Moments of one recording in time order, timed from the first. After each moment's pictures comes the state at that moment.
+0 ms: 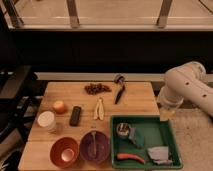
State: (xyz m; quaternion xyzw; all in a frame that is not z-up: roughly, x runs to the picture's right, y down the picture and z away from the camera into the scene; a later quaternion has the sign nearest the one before) arm 0.285 0.106 0.684 -0.28 0.02 0.02 0.96
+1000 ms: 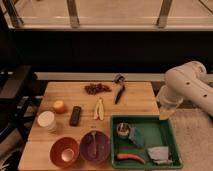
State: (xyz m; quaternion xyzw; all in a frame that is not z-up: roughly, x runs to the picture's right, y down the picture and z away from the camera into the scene) arm 0.279 0.094 0.683 -0.26 0.00 0.01 0.97
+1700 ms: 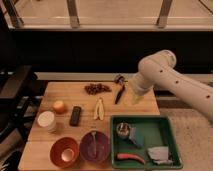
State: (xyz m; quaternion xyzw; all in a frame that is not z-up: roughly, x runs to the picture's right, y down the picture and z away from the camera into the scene) arm 0.126 0.024 0.712 -0.20 -0.13 -0.12 0.96
